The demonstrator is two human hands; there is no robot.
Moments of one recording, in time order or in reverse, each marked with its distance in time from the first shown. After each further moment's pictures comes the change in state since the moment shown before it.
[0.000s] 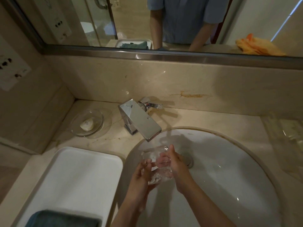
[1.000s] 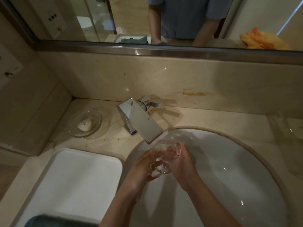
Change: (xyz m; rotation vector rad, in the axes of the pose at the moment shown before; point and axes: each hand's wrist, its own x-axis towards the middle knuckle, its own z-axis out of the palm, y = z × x) left_hand 0.004 0.054 0.013 0.278 -0.146 -0.021; right_hand 0.021 0.002 -0.013 0.374 -0.163 0.135
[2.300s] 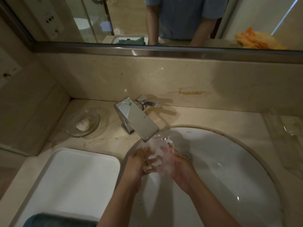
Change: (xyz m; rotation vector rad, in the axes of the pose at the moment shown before) left_hand 0.014 0.002 0.004 -0.105 0.239 -0.062; right_hand -0.021 0.000 -0.002 0.264 -0.200 0.004
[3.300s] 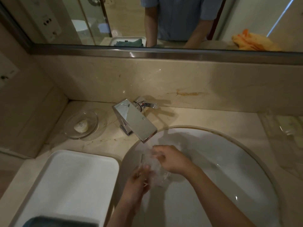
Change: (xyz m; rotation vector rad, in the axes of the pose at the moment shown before) left_hand -0.003 -0.064 -0.019 -0.096 -0.083 -0.040; right_hand 0.008 -0.031 0.033 -1.570 -0.127 -0.246
